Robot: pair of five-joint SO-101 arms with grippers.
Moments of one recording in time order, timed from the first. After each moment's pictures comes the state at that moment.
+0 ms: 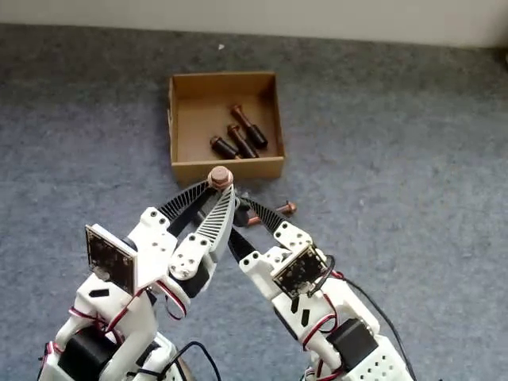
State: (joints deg) left arm 29.4 -98.9 65.7 41.2 12.4; right arm -44.6 -100.9 88.9 21.0 16.1
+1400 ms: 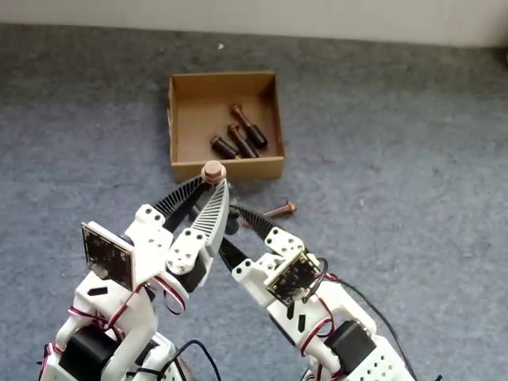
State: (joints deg) left arm 27.0 -98.9 66.8 40.3 12.5; right arm -48.0 -100.9 88.9 21.0 16.1
